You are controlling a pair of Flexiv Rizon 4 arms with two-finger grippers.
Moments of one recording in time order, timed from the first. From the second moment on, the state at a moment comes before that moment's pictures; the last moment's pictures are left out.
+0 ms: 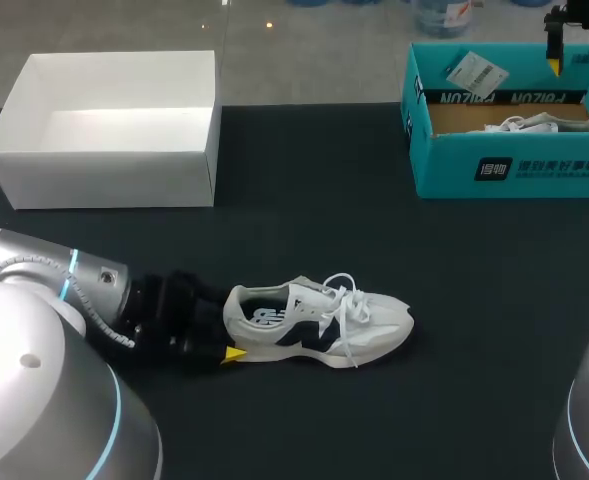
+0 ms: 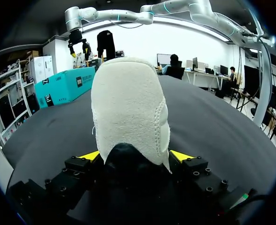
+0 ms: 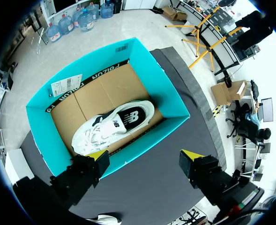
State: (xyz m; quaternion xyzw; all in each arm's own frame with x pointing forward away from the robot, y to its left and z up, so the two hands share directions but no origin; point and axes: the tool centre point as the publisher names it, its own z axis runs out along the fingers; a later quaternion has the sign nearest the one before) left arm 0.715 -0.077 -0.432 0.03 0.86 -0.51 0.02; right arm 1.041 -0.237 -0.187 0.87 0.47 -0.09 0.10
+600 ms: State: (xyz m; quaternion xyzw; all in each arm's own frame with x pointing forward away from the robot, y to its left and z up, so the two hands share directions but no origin) left arm 0.715 -0.077 -0.432 0.03 0.86 -0.51 0.02; right arm 0.949 -0.145 -0.224 0.87 0.49 -0.08 0.01
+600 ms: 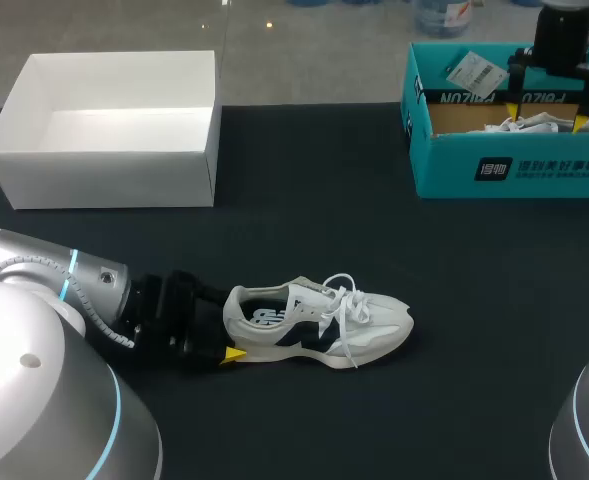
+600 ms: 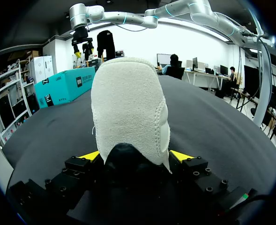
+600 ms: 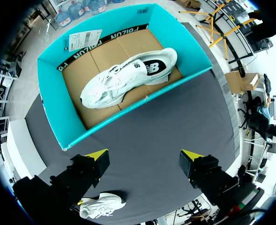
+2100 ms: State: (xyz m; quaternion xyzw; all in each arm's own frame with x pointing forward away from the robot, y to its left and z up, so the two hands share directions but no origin) left arm 0.714 -0.077 -0.432 0.03 0.86 -0.51 0.02; right arm 0.840 0.010 -0.249 0.82 0.57 -0.01 -0.04
